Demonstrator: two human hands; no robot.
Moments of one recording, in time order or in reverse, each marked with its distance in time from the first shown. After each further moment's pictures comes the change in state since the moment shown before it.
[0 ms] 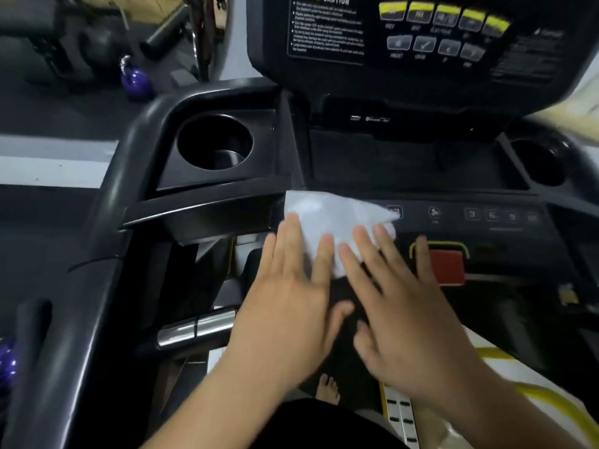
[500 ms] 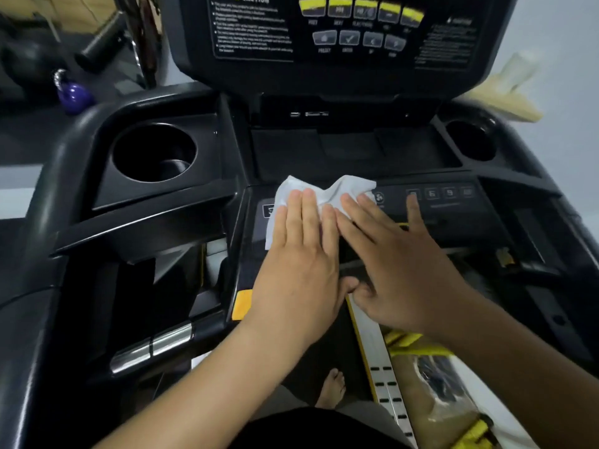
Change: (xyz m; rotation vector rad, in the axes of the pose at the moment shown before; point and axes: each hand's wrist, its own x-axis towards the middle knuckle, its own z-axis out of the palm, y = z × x) left_hand 0.049 0.043 0.000 0.288 -0.099 0.160; right_hand 0.003 0.058 -0.009 -0.066 -0.054 0.056
